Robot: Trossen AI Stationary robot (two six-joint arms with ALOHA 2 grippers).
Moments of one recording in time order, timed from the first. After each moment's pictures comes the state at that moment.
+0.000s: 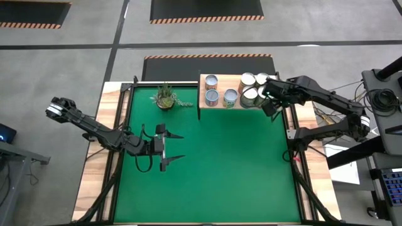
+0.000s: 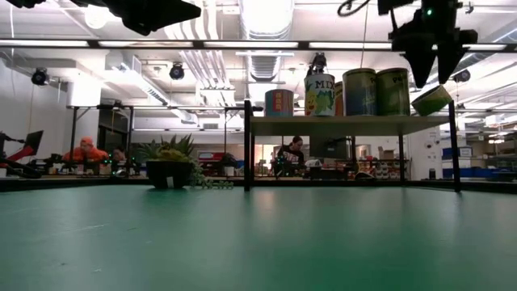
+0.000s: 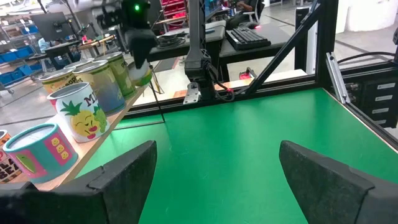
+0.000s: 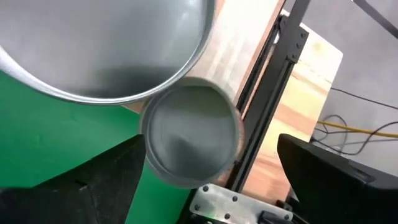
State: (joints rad) left arm -0.41 1.09 0.56 0.39 -0.51 0.11; right arm -0.46 1.17 1.27 -1.54 0.37 0.59
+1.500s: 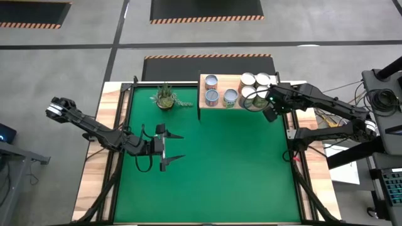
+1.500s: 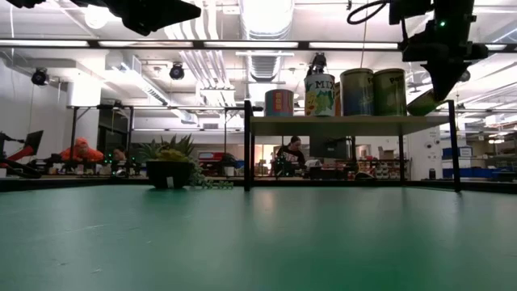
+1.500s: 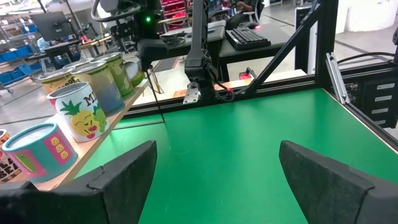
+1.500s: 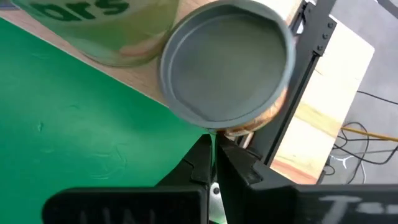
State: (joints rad) left arm -0.41 1.09 0.56 0.39 -0.51 0.11; right arm -0.46 1.06 1.09 -1.43 0.32 0.56
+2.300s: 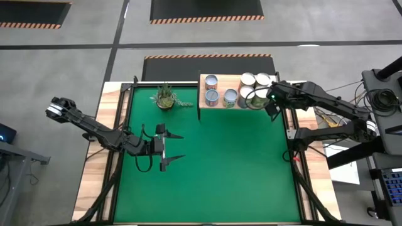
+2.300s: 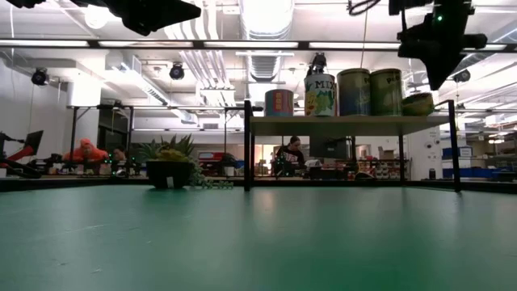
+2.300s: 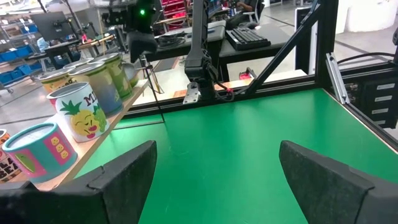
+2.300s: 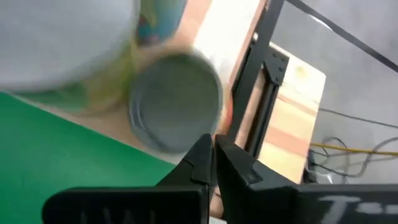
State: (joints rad) left arm -0.41 1.09 0.56 0.39 -0.51 0.11; right arm -0.46 1.05 1.15 -1.43 0.48 0.59
